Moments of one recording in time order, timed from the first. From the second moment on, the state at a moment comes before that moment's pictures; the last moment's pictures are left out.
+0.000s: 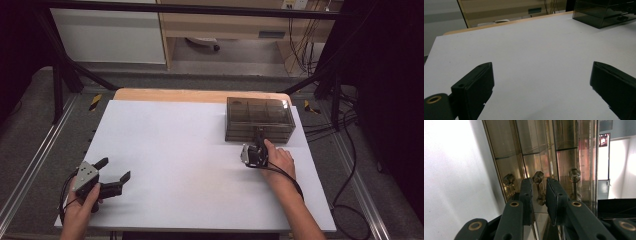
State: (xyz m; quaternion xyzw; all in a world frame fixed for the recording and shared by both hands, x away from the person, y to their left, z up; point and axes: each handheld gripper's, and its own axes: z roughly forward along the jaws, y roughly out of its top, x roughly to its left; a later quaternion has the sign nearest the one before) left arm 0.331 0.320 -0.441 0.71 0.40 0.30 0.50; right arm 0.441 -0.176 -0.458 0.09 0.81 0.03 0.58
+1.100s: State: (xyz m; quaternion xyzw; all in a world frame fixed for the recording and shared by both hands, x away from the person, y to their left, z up) left arm 0.331 0.316 -0.443 0.72 0.39 0.30 0.49; right arm 0.444 -0.173 -0.464 0.07 0.80 0.03 0.59
